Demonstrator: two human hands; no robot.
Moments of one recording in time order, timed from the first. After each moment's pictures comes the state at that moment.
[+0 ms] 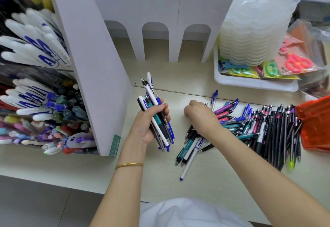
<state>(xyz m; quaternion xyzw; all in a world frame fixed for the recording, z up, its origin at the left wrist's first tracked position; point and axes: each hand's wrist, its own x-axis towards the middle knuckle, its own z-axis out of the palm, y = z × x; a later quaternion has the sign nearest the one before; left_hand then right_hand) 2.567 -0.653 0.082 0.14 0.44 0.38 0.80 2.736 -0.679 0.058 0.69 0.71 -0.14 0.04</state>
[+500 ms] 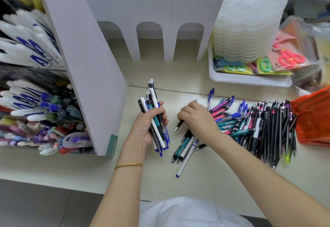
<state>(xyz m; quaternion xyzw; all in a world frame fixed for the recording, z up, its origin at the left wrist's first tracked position) 2.573 -0.658 0.075 0.16 0.50 0.33 0.78 2.742 -0.702 0.052 0.60 0.79 -0.08 -0.09</state>
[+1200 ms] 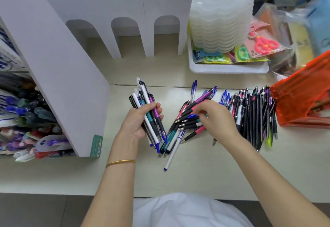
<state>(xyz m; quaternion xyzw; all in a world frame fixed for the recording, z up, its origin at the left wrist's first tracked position) 2.593 -0.665 0.080 0.17 0.53 0.27 0.78 2.788 -0.757 0.081 0.78 0.55 -0.20 -0.20</state>
